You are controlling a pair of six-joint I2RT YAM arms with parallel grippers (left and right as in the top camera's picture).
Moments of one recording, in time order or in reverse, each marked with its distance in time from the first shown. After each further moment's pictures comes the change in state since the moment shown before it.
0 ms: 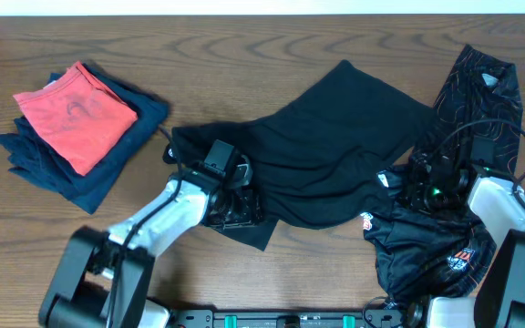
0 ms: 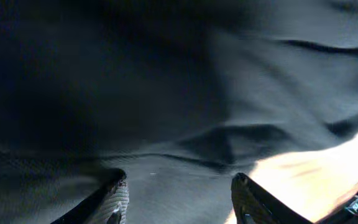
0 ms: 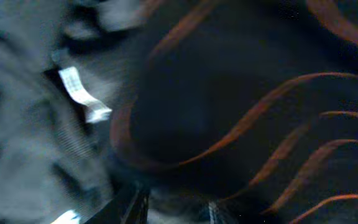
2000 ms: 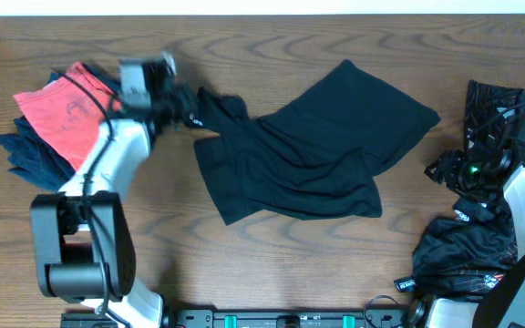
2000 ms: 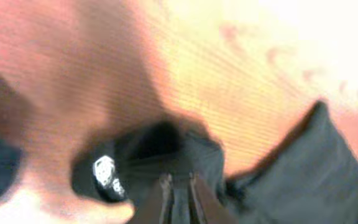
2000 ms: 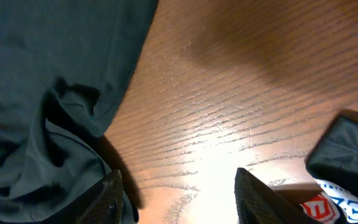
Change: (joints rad) left arm 0.430 0.184 0.486 0.279 -0.102 0.011; right arm -0.132 -0.068 0.225 -0.190 -0.022 0.052
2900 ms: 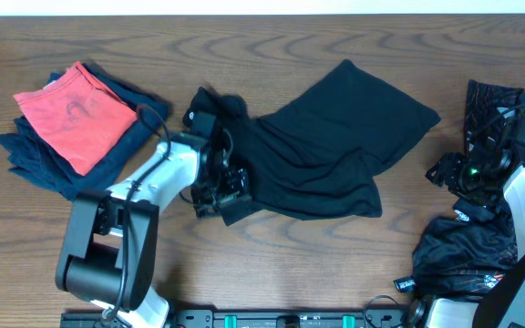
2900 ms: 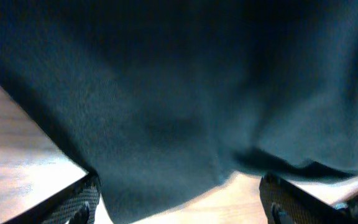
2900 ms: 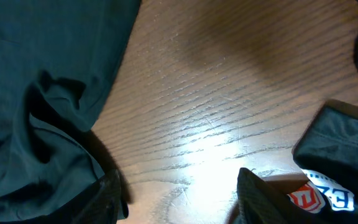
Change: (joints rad) left arm -0.293 -0.010 -0.275 -0.504 0.089 -0.119; right arm 0.000 0.000 0.000 -0.019 0.033 -0.013
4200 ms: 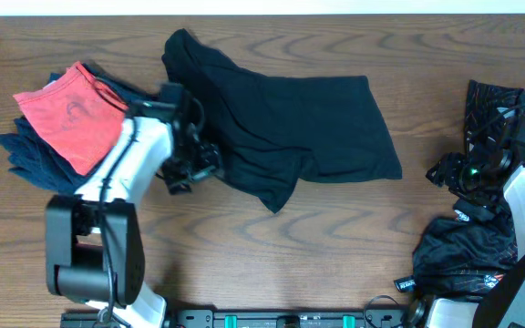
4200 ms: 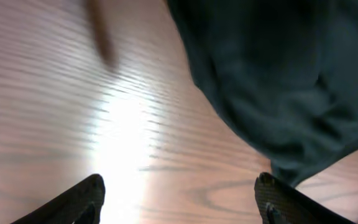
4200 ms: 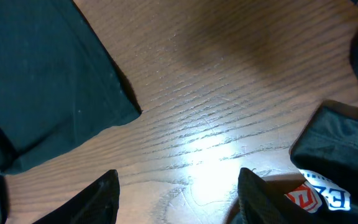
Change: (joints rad) left arm 0.127 -0.004 0.216 -0.223 -0.153 0.062; right arm 0.000 0.000 0.000 -0.001 0.006 -0.003
